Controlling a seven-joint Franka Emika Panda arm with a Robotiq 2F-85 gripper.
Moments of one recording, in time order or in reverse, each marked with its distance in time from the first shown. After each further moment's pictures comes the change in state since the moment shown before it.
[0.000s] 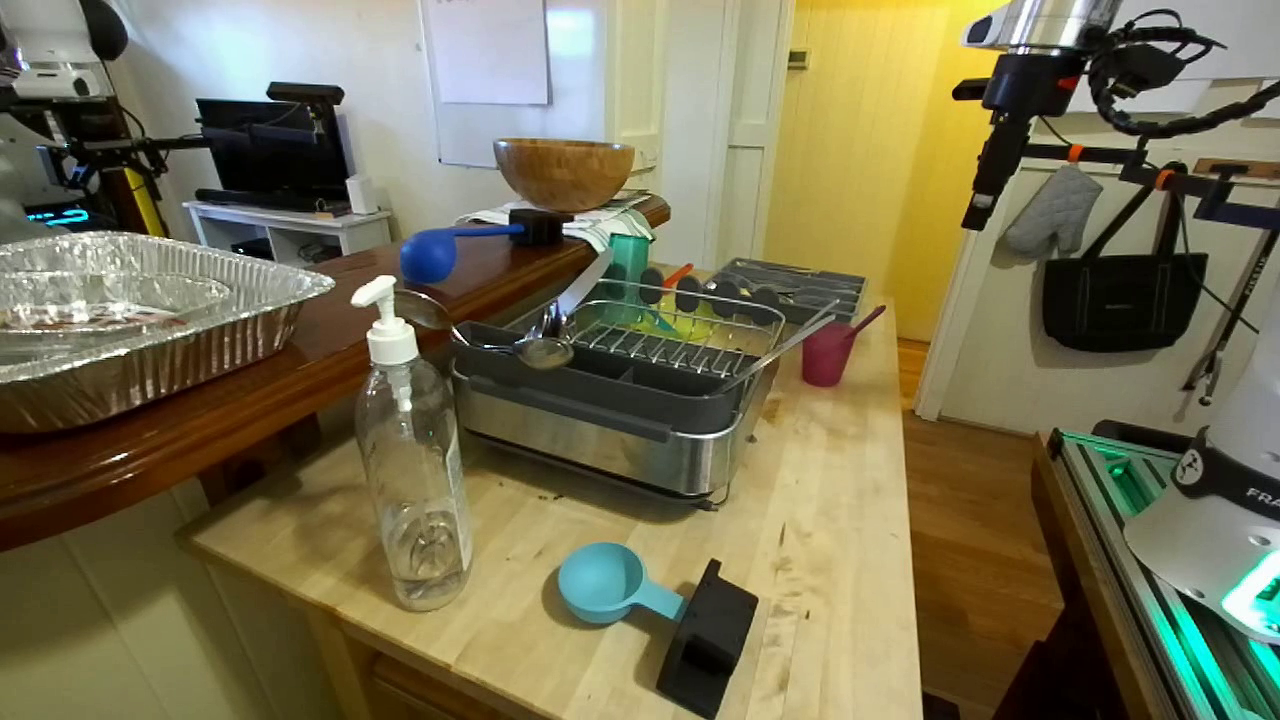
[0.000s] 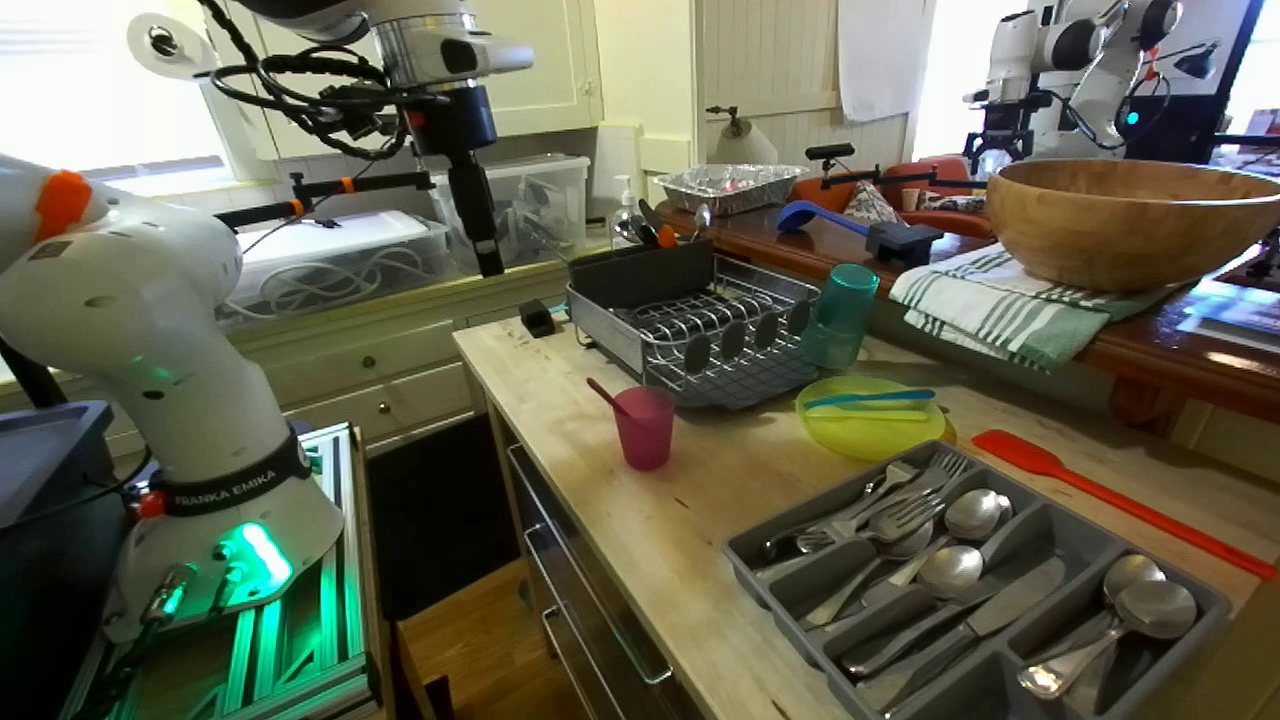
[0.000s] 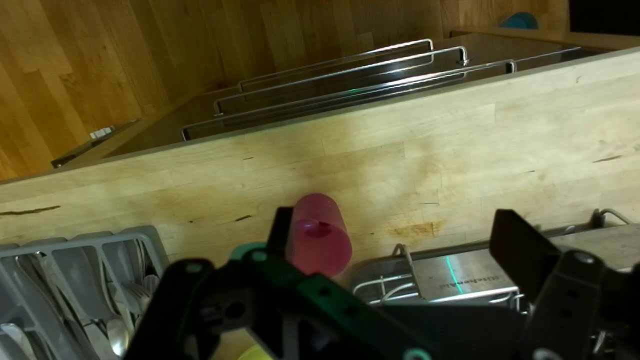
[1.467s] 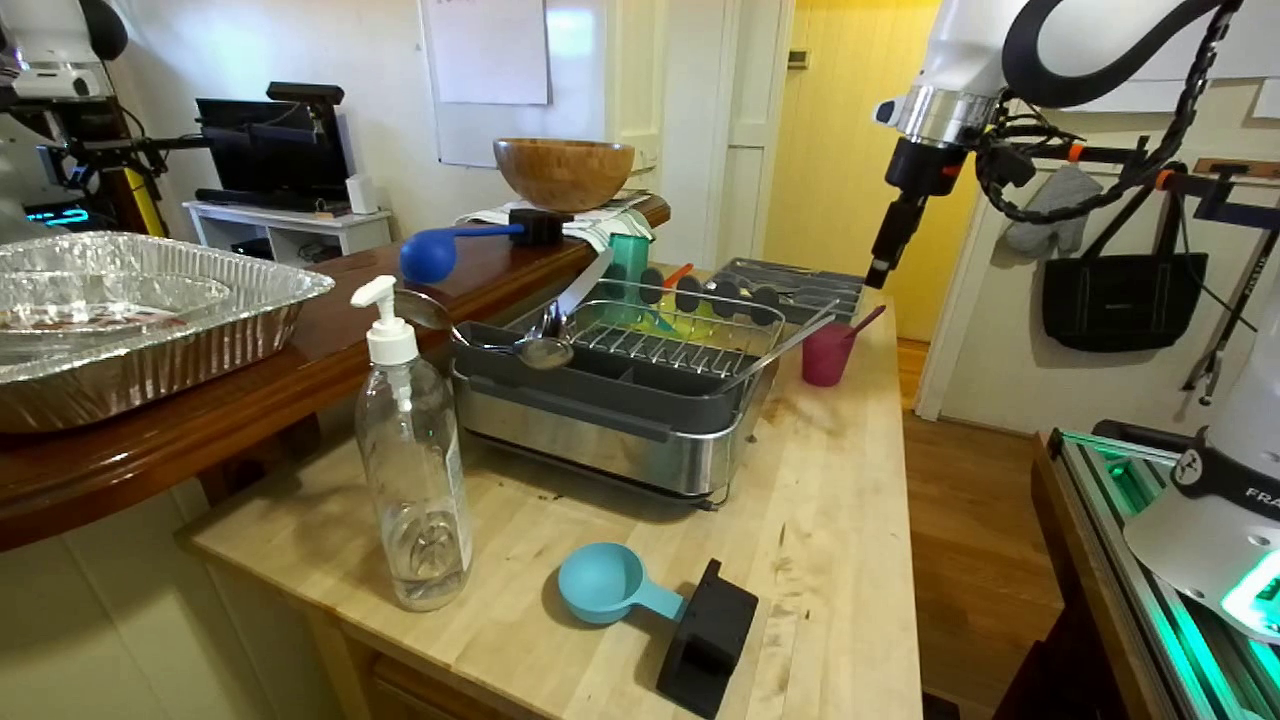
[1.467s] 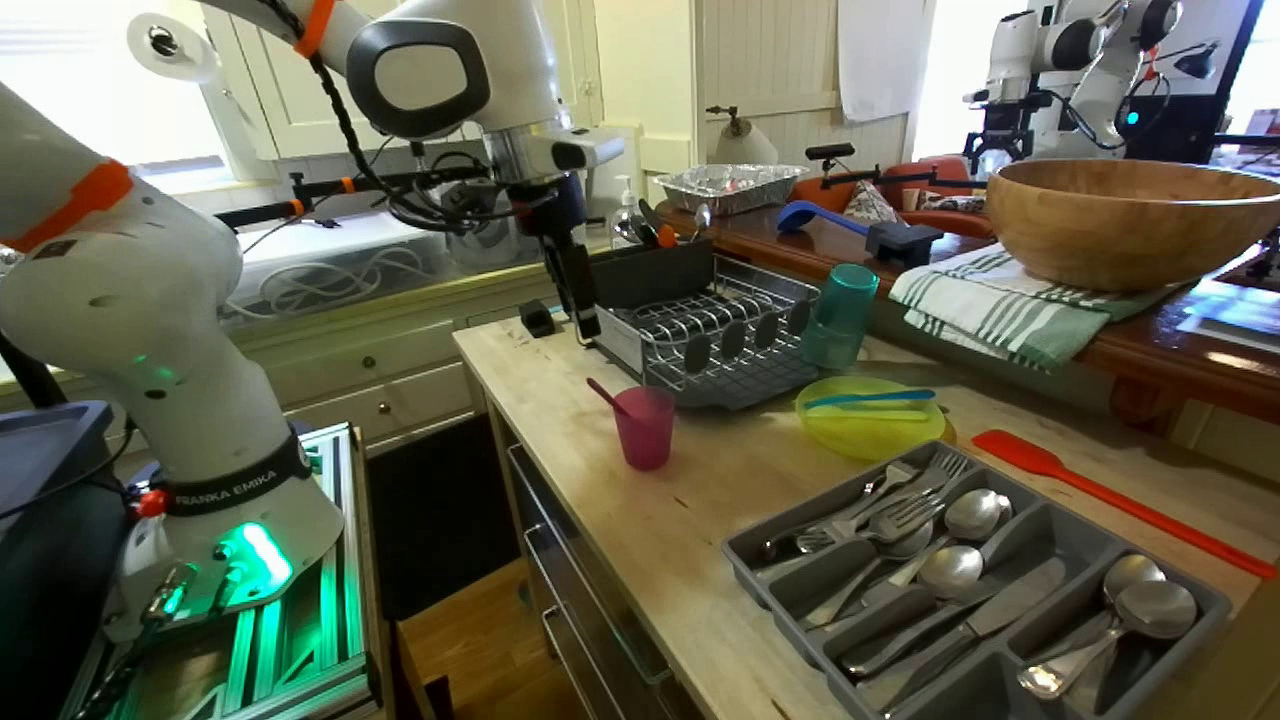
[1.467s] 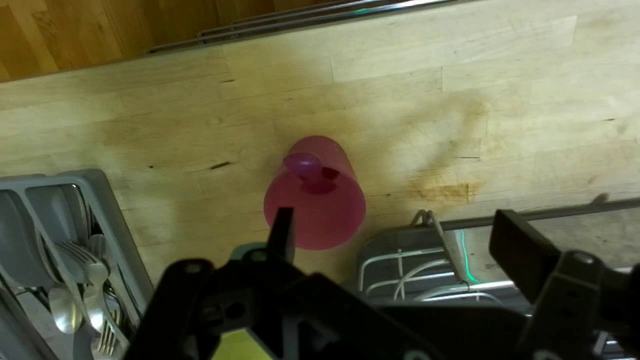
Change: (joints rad) arm 0.009 0.360 -0.017 -0.012 -0.004 0.437 -0.043
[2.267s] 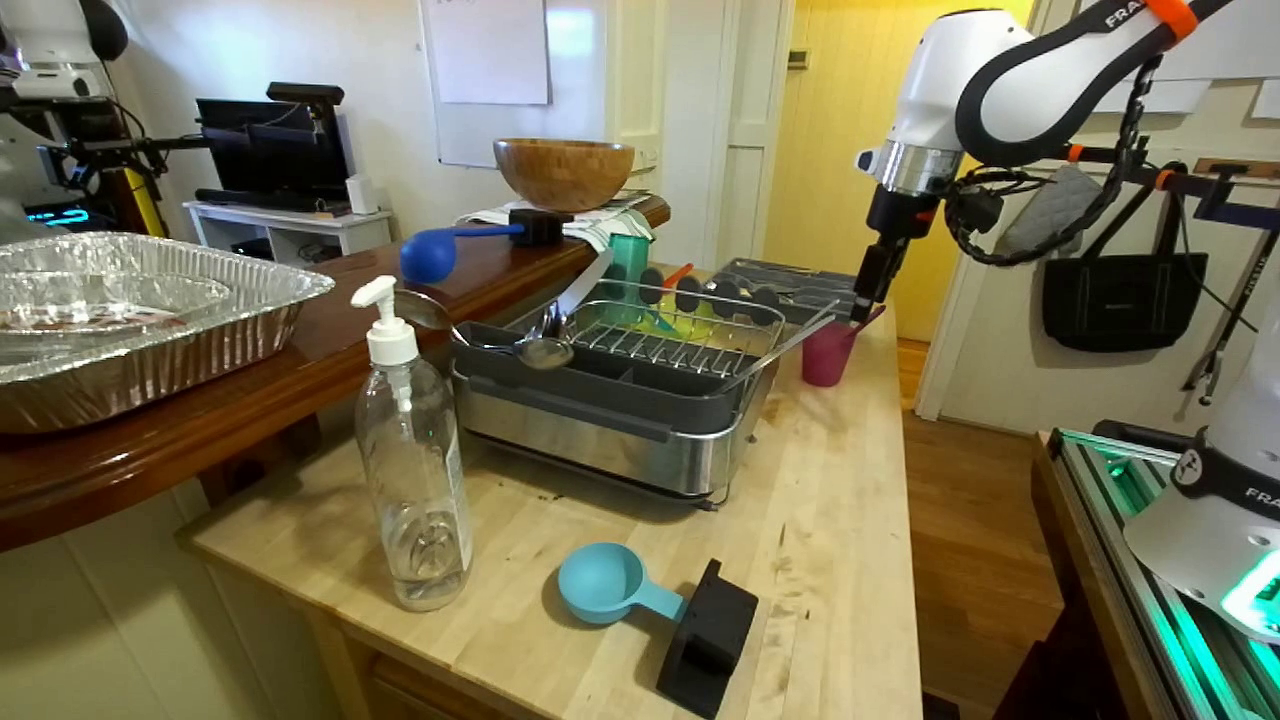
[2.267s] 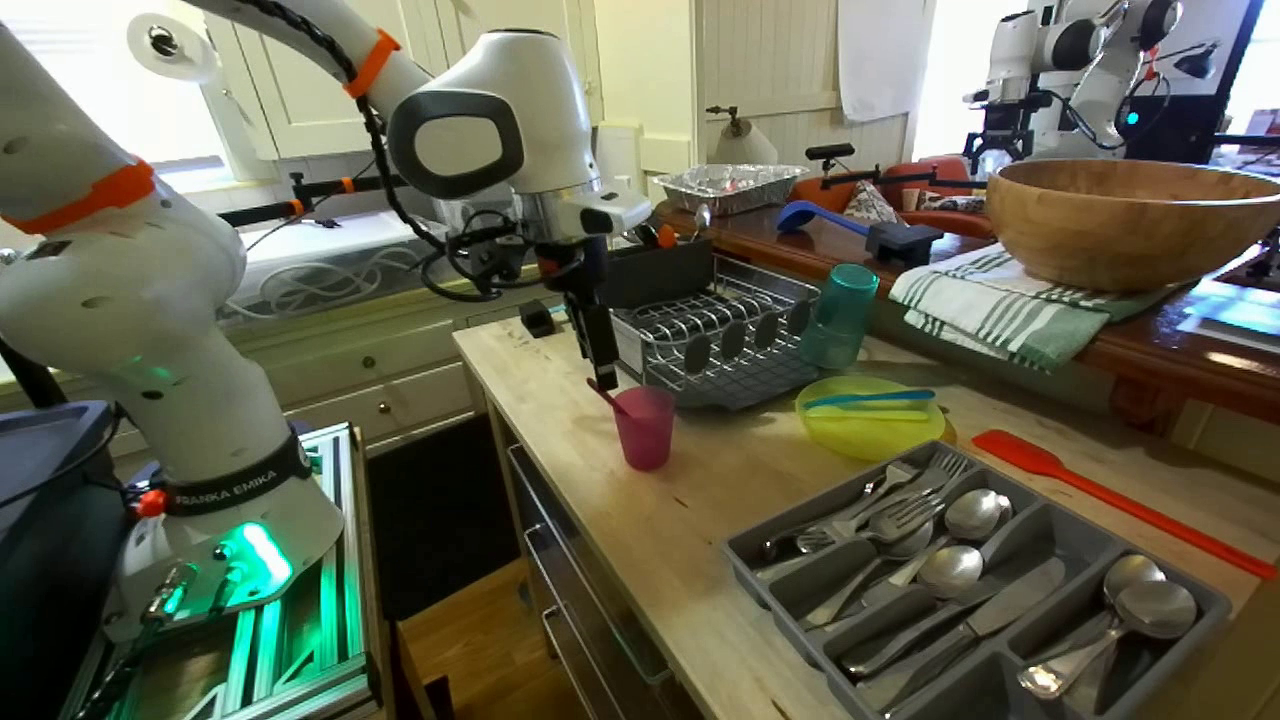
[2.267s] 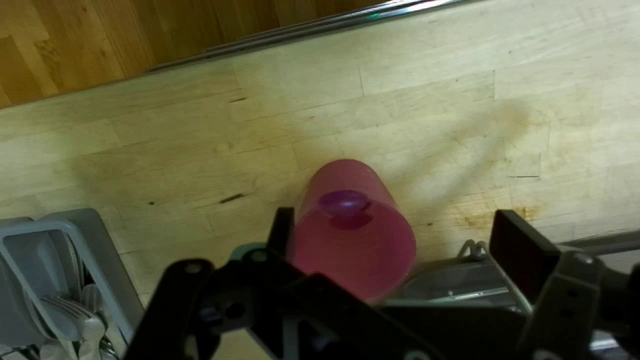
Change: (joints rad) arm -0.035 0.183 -0.019 0.000 0.000 0.143 -0.004
